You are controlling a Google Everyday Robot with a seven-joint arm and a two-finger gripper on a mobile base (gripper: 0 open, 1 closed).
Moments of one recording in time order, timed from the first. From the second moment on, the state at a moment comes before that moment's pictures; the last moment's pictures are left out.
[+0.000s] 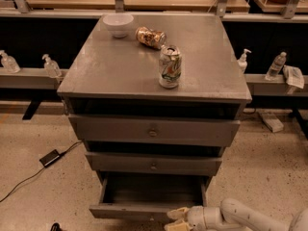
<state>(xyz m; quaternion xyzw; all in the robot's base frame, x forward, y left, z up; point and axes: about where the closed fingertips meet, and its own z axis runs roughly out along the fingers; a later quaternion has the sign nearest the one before) 0.417 -0.081 0.268 -0.39 0.73 0.48 0.30</state>
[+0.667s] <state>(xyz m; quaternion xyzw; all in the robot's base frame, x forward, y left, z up) 0.423 -0.089 0.244 -0.44 0.73 0.43 0.31</state>
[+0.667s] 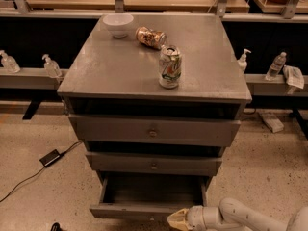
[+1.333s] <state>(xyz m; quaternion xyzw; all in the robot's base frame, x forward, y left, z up) 0.421 -0.094 0.227 -0.47 0.72 0.33 0.39</state>
